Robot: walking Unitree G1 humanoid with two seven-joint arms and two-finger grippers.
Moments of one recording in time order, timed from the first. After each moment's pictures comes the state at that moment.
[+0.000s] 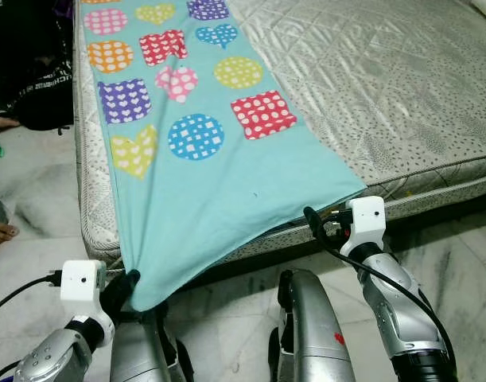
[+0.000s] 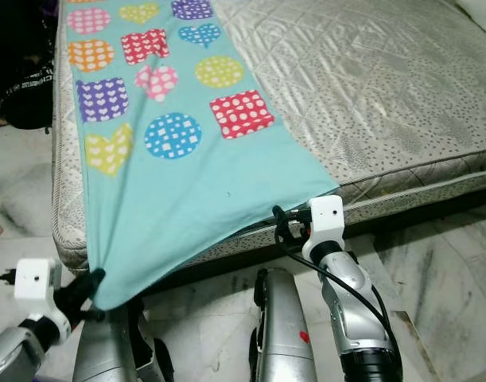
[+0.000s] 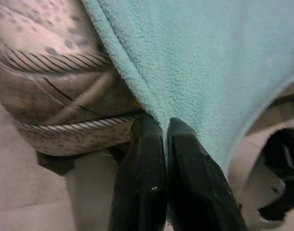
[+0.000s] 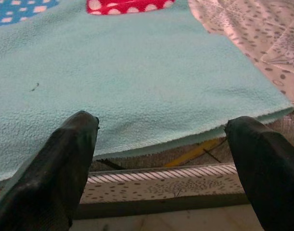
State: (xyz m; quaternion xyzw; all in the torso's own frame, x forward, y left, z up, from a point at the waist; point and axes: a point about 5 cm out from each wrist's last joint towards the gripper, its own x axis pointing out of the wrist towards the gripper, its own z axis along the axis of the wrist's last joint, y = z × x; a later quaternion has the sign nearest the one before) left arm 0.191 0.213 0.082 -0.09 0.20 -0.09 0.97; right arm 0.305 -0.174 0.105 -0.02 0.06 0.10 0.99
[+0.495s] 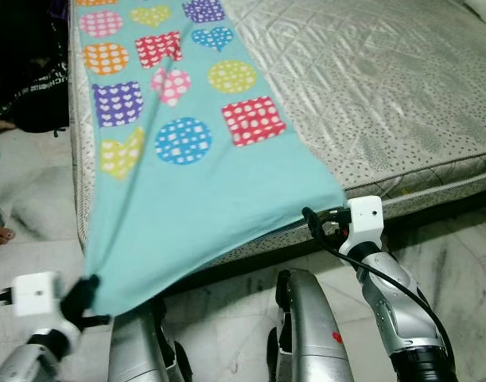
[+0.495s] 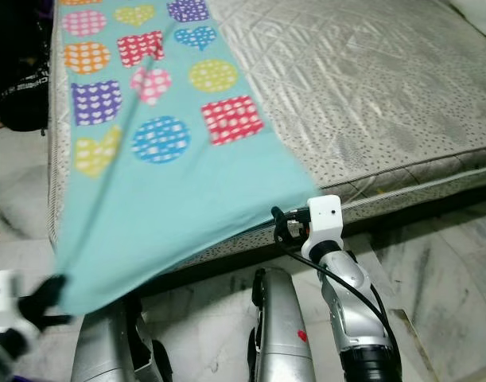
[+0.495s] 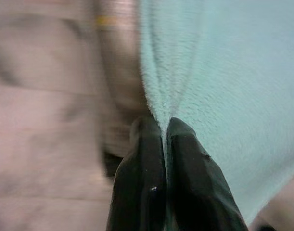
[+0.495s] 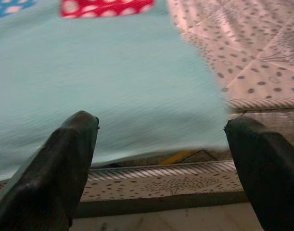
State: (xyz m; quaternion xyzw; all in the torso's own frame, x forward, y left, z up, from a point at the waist) left arm 0.180 0.269 0.076 -0.09 0.16 0.06 0.98; right arm 0.308 -0.173 0.104 -0.03 0.06 0.11 0.99
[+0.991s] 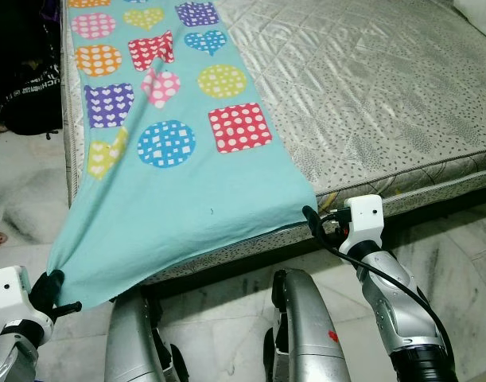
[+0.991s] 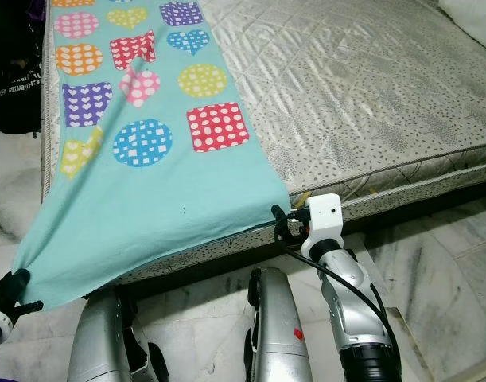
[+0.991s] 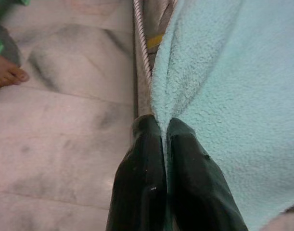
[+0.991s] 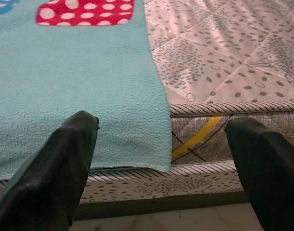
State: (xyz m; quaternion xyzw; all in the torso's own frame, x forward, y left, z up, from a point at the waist) left arm 0.193 0.299 0.070 -0.07 0.16 0.13 0.98; right arm 0.309 -0.174 0.104 -0.03 0.05 0.11 0.99
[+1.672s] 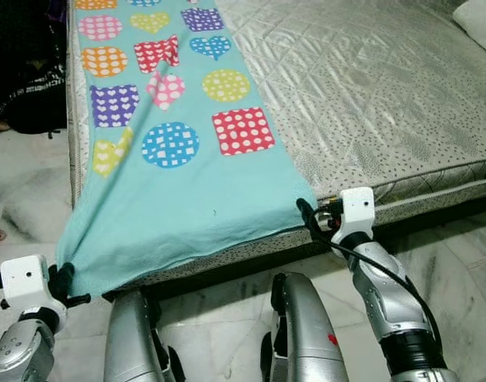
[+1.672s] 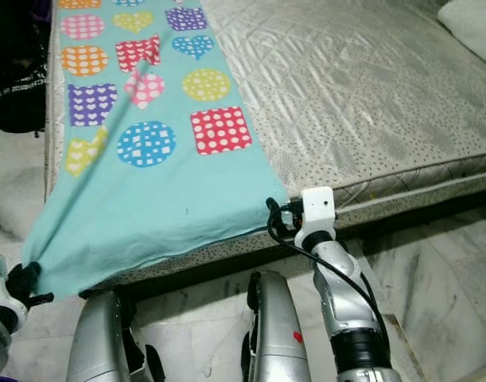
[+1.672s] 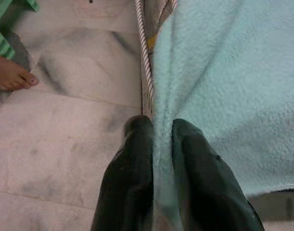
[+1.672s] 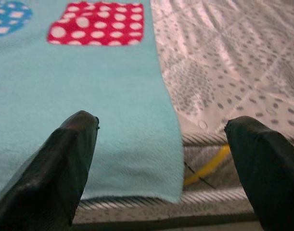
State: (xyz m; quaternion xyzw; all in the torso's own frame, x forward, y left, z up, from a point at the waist) left arm 0.211 0.284 0.070 -0.04 0.16 0.14 0.98; right arm 0.325 -0.164 0.109 -0.02 0.04 0.11 0.99
